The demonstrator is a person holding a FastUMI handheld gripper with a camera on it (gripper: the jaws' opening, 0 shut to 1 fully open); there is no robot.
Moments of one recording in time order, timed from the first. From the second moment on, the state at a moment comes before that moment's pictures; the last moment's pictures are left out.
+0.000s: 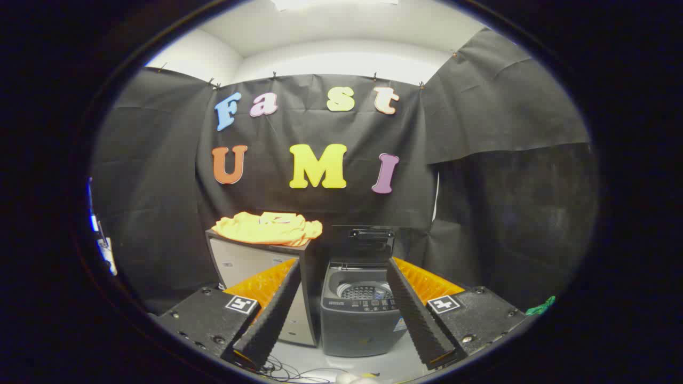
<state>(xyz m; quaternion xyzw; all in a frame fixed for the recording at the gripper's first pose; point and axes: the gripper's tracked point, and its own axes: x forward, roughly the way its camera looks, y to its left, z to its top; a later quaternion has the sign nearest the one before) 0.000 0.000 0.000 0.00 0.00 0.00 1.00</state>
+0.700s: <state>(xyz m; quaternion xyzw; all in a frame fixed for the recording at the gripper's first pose) 0.006 0.004 0.001 0.01 0.01 -0.01 1.00</state>
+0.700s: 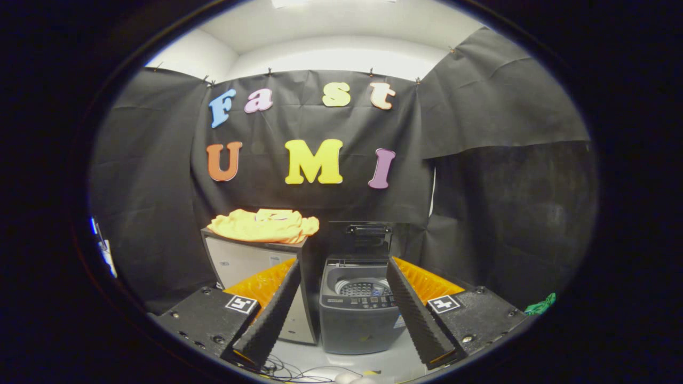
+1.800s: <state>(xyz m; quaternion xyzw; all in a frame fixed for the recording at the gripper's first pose) 0.087 0.094 0.104 0.02 0.02 -0.02 1.00</state>
